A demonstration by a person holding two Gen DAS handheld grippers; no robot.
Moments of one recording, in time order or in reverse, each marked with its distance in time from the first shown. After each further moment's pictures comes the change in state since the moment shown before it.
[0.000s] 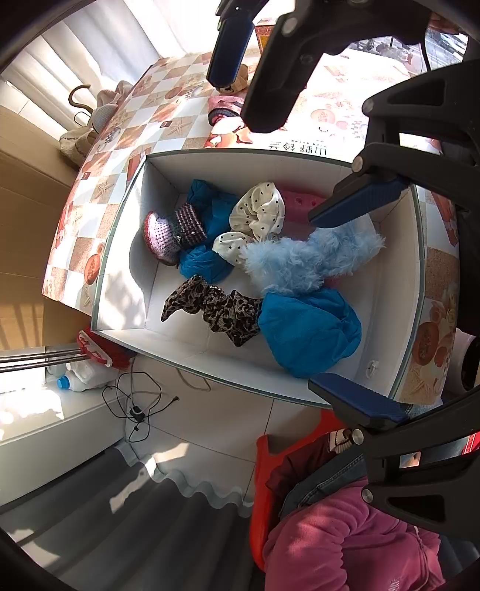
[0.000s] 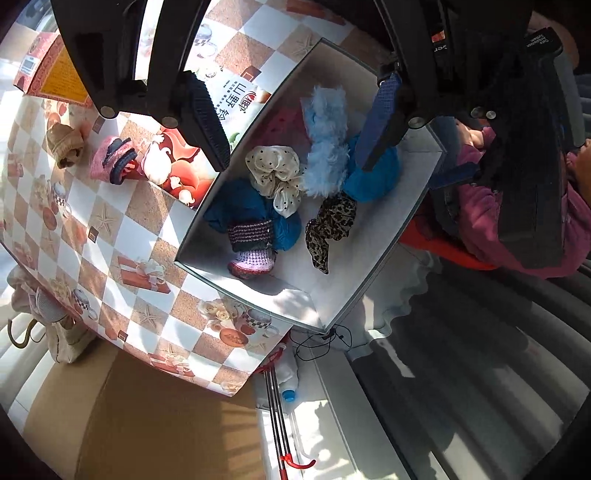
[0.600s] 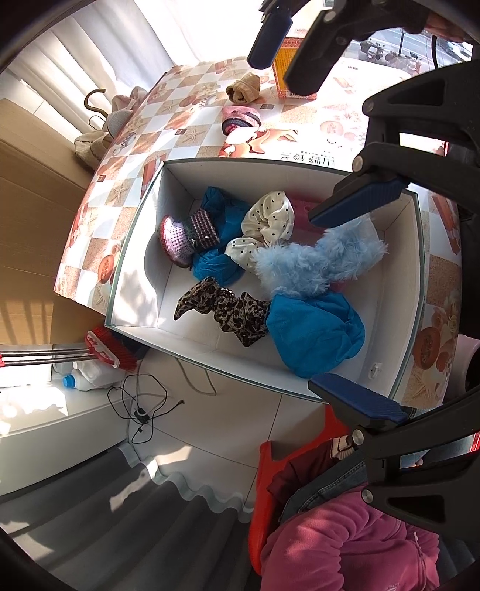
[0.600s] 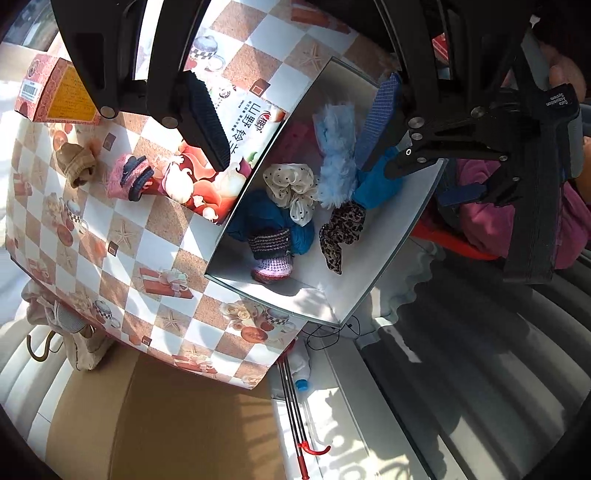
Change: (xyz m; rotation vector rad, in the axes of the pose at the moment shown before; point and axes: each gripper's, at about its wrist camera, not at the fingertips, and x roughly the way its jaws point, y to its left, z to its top) left arm -0.014 0.008 0.001 -0.038 -0.047 -0.052; right arm -0.026 -0.016 -0.025 0.043 -0.049 -0.010
